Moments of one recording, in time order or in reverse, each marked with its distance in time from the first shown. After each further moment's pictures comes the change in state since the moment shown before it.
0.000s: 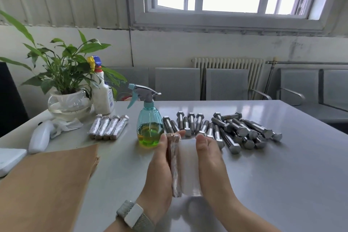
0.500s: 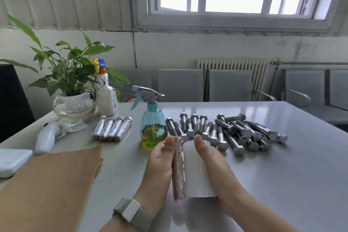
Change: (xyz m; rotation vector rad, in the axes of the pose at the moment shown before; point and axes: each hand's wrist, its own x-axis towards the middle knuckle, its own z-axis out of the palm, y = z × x) left_hand 0.006 0.007 -0.014 0.331 0.012 0.113; right_hand 0.010 -0.004 -0.011 0.022 -0.246 0.196
